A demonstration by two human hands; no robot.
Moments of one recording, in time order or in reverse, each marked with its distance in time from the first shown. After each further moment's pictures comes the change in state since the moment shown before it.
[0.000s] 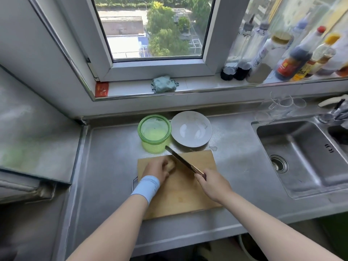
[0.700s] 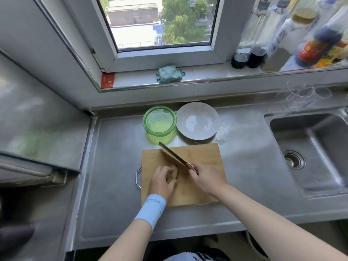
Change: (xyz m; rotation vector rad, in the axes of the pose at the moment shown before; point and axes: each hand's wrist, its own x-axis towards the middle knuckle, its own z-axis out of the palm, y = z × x) left_hand -0.068 0.003 0.048 -0.257 0.256 0.006; right_hand 0.009 -0.017 0.010 0.022 -0.111 -0.239
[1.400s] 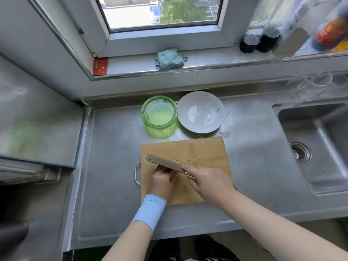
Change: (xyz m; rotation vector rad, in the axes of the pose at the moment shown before) left_hand 0.014 -0.026 0.019 0.180 0.291 0.474; right_hand -0.017 0.002 0.015 -0.324 0.141 -0.331
